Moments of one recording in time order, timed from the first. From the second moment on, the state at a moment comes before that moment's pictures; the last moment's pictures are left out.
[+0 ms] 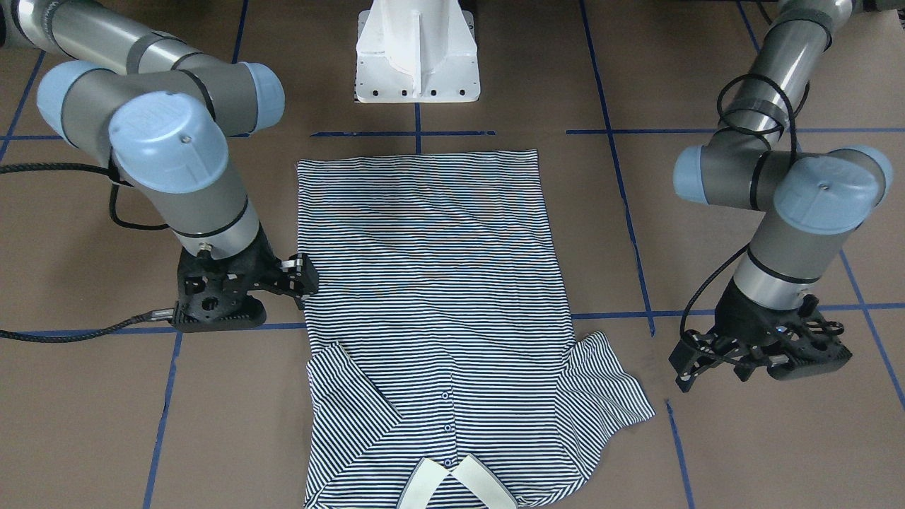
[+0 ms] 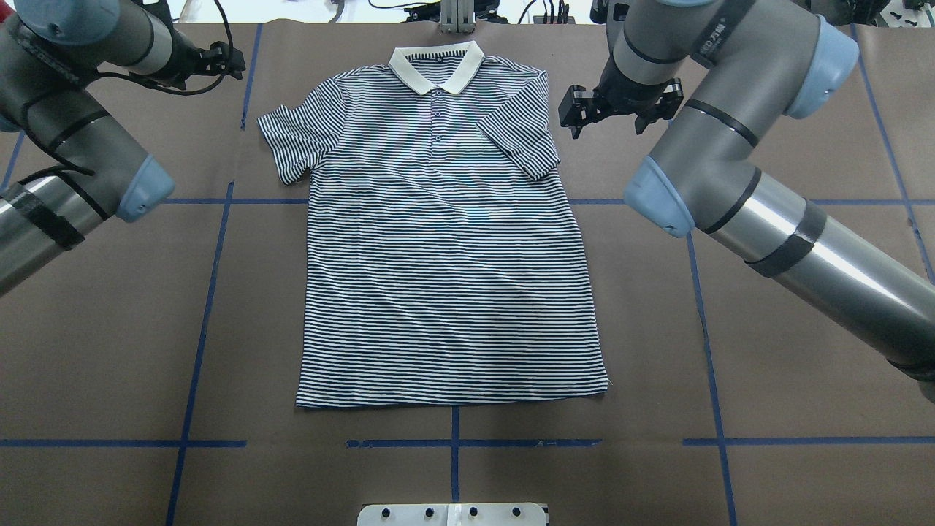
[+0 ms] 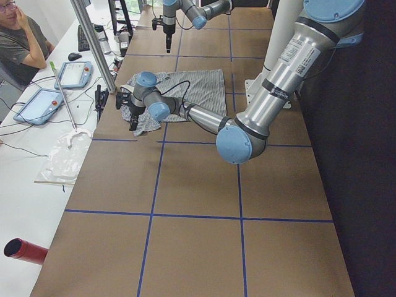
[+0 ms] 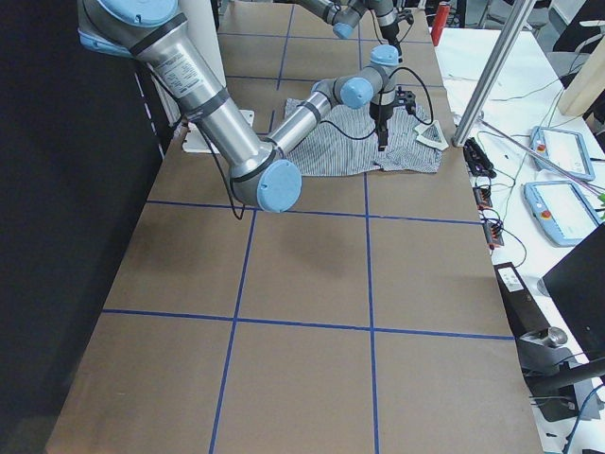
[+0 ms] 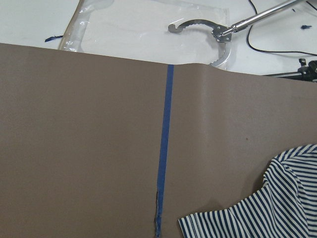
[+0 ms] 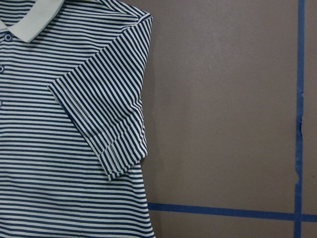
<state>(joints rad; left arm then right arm) -0.98 -2.15 -1.29 -2.14 -1.81 -1.12 0.89 -0.88 1.60 -1.63 2.03 0.82</state>
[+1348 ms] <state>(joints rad) -0.84 -2.32 -0.92 -2.31 -1.53 -1.24 0.99 -0.94 1.65 -1.60 2.12 0.73</state>
